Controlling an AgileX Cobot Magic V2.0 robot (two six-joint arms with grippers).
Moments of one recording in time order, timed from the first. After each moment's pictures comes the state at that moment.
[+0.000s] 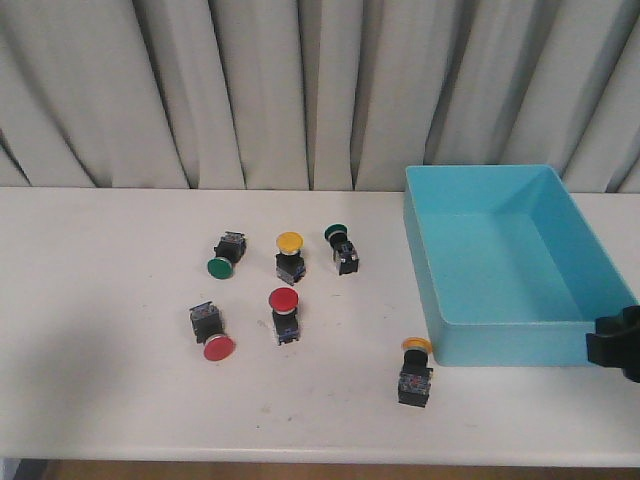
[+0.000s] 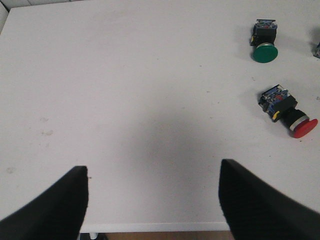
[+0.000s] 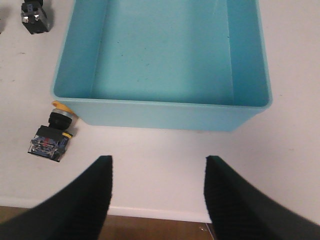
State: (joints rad) left arm 0.00 0.86 -0.69 0.12 0.64 -0.10; right arm 0.03 0.91 -0.66 -0.02 0.63 0.00
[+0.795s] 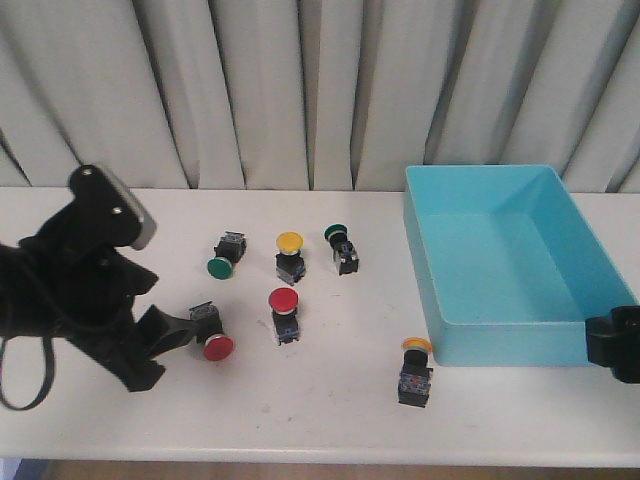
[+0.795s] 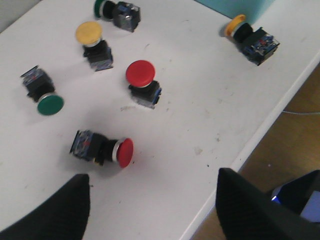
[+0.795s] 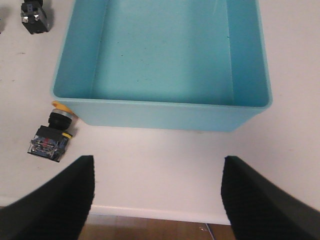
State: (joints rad) left arm -0.34 1.26 -0.89 -0.44 0.63 0.76; right arm 0.03 0.91 -0.66 -0.02 0.63 0.00
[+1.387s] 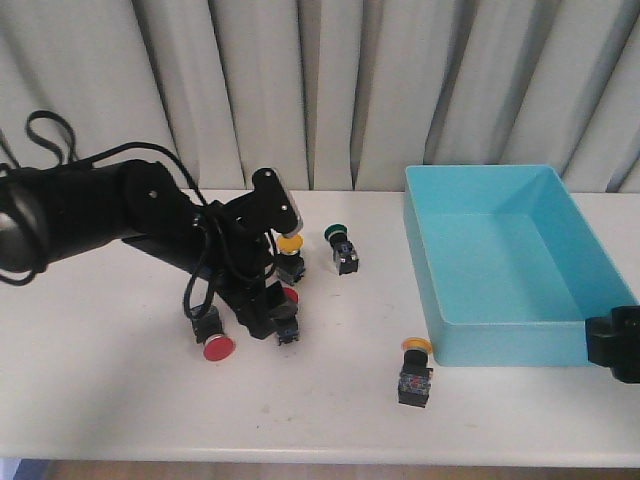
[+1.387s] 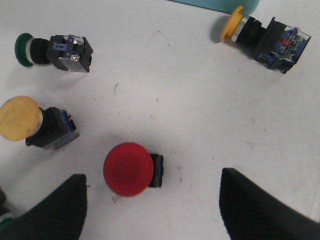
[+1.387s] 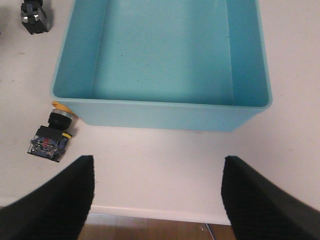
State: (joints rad) left arm -0.45 1.86 -1.34 -0.47 0.63 1.00; right arm 0.03 0.91 -0.66 -0.02 0.63 0.00
